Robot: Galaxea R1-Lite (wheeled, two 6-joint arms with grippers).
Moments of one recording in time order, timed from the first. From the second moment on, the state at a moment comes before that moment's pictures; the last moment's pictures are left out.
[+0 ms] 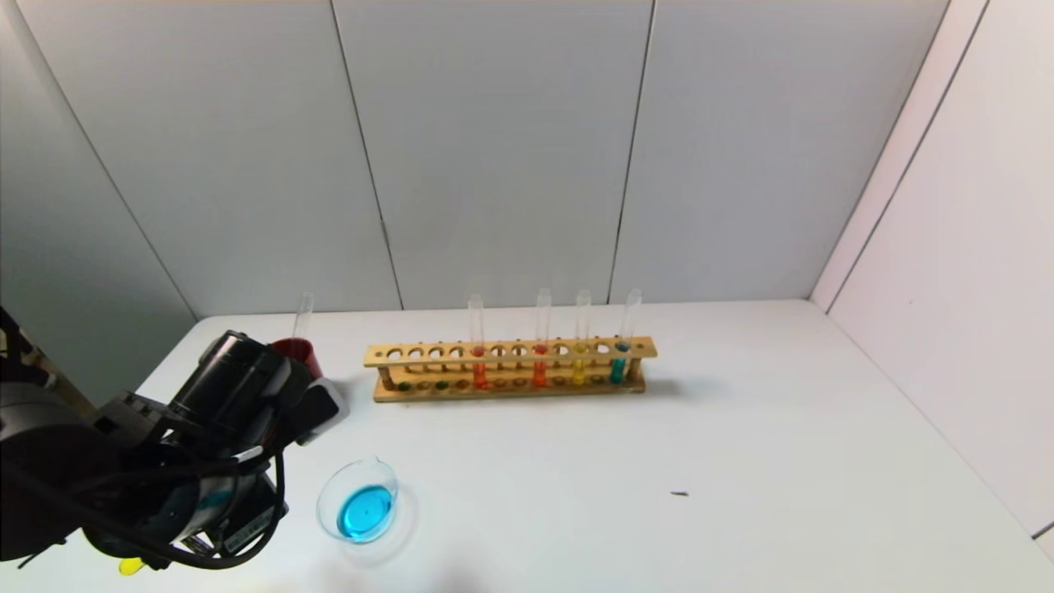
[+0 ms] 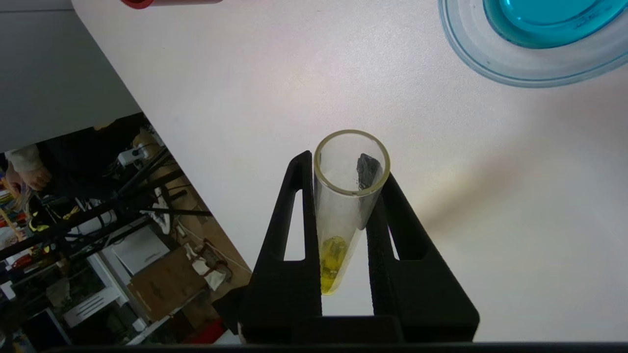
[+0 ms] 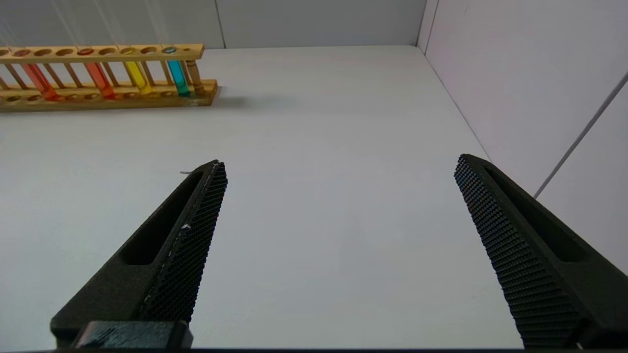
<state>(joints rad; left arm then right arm) -0.45 1.57 -0.69 0.15 0.53 0.44 0.00 0.00 -0.01 0.03 -0.01 0.01</state>
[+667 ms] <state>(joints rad) -0.53 1.75 -0.73 0.16 0.55 0.50 0.00 0.00 -0.01 0.03 -0.01 0.01</state>
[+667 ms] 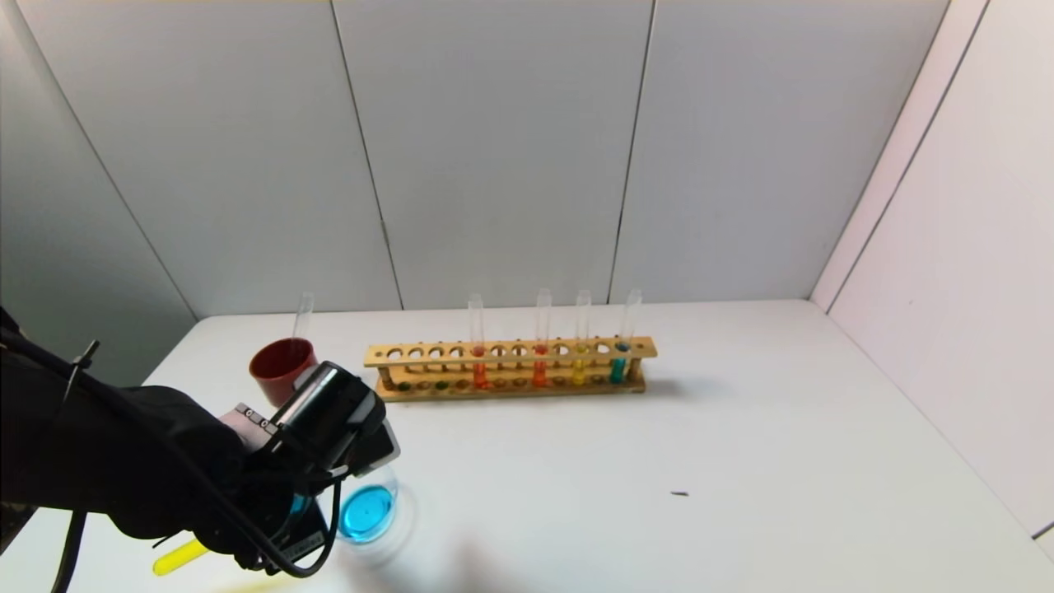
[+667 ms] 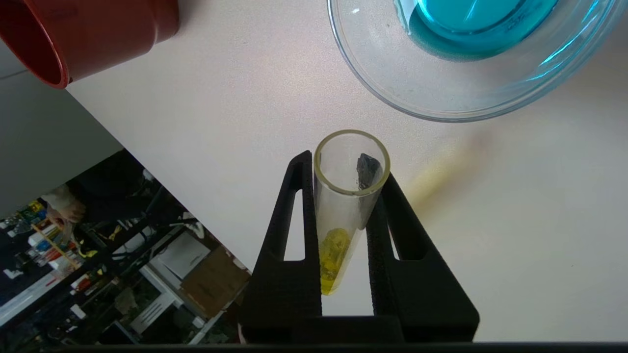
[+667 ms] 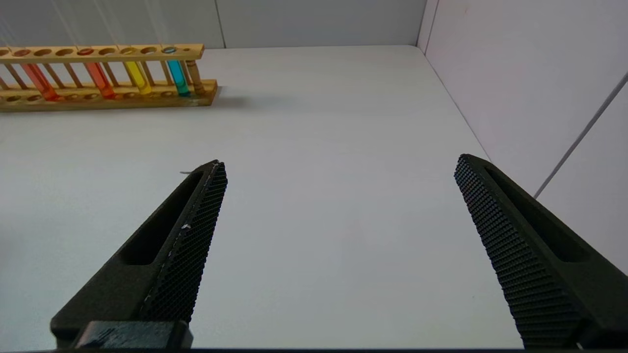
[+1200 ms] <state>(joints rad) -0.56 1.83 -0.79 0.28 0.61 0.50 0.00 0.00 -0.01 0.03 -0.01 0.01</state>
